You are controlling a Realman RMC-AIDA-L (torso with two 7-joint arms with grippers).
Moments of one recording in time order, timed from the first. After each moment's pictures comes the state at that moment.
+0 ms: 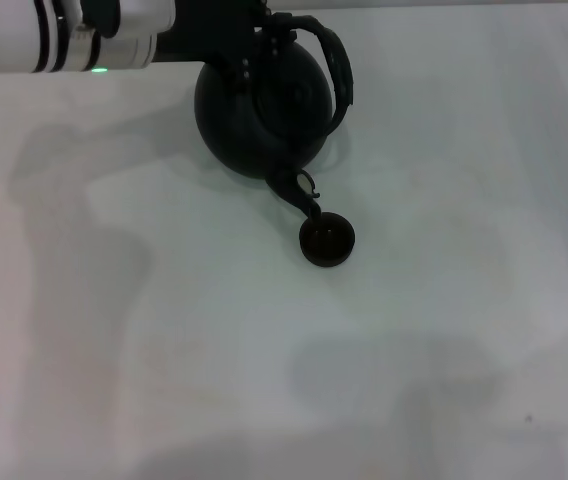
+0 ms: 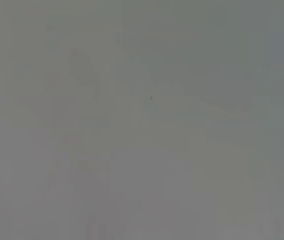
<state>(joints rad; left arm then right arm) -1.09 -2.06 2.85 -0.29 -0.24 1.13 -0.56 0.50 2.02 -0.82 -0.12 2.58 0.96 -2.74</state>
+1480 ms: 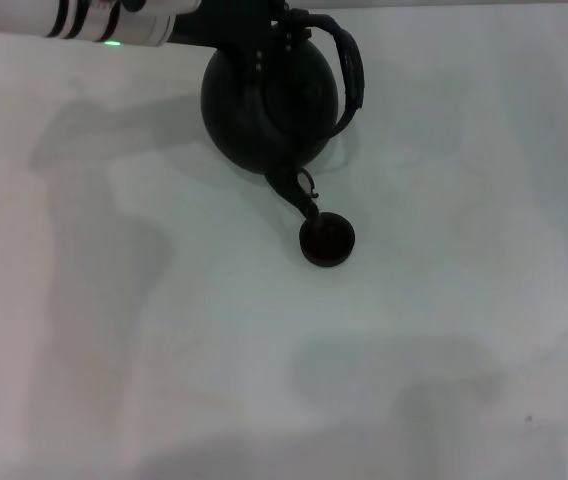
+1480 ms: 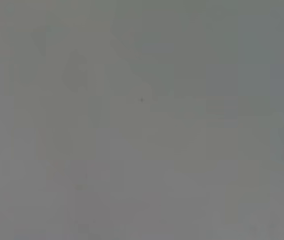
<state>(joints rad) -1.18 -2.06 2.85 -0.33 -0.11 1.13 -0.61 0.50 2.02 -0.79 -0.11 2.58 0.96 -2.73</state>
